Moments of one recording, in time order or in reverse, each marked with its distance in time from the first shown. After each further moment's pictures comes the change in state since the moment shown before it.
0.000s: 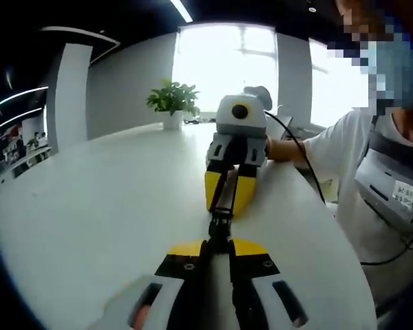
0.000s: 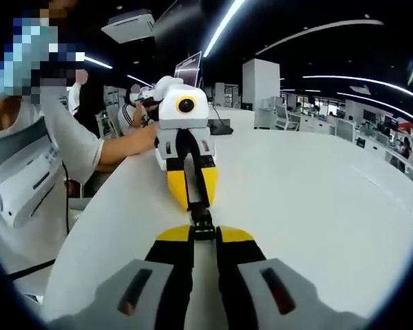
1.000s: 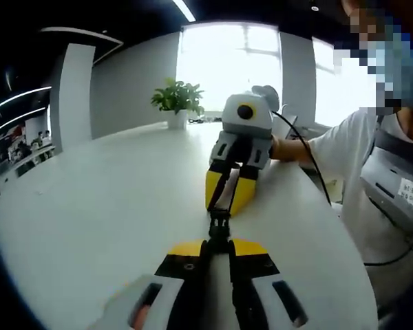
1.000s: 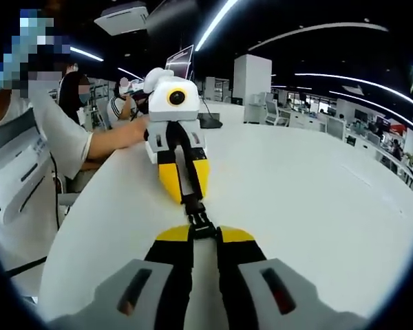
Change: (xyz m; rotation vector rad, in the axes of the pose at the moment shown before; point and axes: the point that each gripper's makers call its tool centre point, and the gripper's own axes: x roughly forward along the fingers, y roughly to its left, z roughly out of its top) left arm -0.002 0.008 0.001 -0.011 0.004 0.036; right arm -0.002 -0.014 -0.005 -0.006 0.050 -0.075
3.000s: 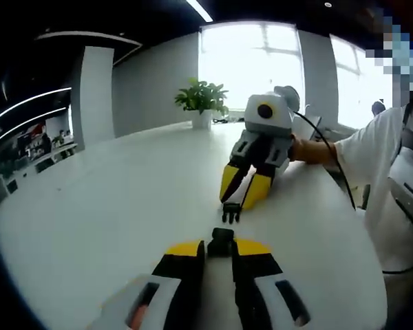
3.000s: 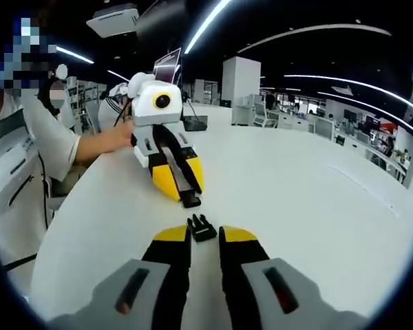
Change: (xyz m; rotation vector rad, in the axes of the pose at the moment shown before) left arm 0.000 0.028 0.003 -0.034 -0.010 0.156; right arm -0.003 -0.025 -0.002 0.015 -0.019 -0.081
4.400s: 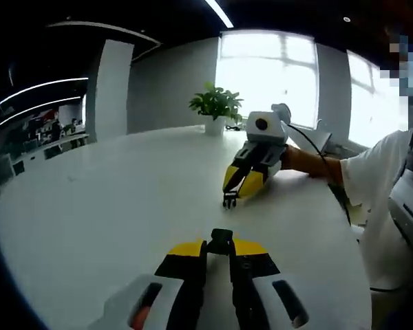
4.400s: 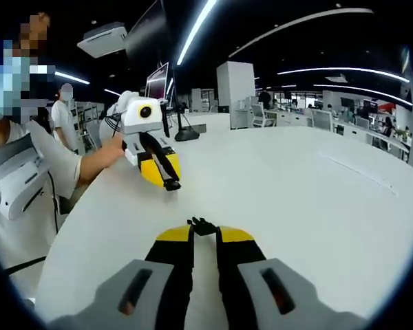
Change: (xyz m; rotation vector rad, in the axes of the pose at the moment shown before) left arm -0.009 0.005 0.009 -0.085 -0.035 0.045; right arm -0.021 -0.029 -0.006 0.123 -0.062 0.023
